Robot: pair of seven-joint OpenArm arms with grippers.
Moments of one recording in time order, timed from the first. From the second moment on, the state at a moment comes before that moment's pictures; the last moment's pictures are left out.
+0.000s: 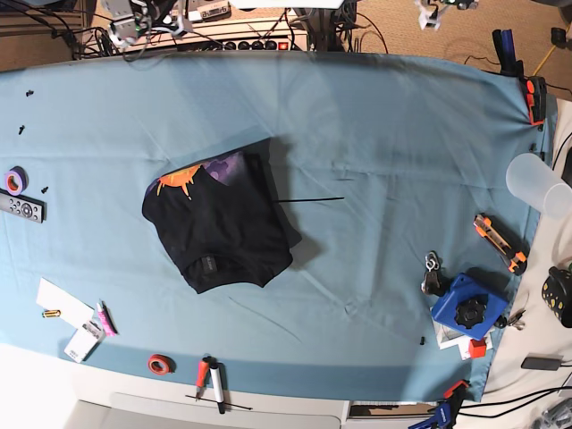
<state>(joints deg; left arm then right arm) 26.1 -7.1 -9.1 52.8 -5.5 -19.9 36.2 -21.0 23.8 -9.4 58.1 7.0 39.8 -53.3</state>
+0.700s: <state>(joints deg) 21.8 -7.1 -9.1 39.9 2.3 -15.8 9.1 -6.2 23.7 -29.3 40.1 -1.9 39.9 -34.1</state>
